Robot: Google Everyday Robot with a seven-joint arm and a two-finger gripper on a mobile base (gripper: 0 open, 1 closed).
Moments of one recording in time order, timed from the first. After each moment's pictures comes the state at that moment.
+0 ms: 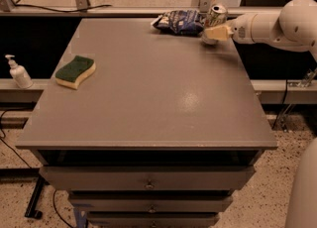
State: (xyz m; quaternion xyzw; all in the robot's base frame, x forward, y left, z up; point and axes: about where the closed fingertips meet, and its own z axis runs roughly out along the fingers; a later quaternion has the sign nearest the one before) arm 0.800 -0.211 0.876 -0.27 0.78 0.18 0.52
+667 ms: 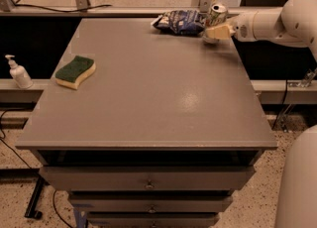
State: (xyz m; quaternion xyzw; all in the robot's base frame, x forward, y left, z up) arm 0.808 -0.214 0.875 -0.31 0.78 0.18 0.52
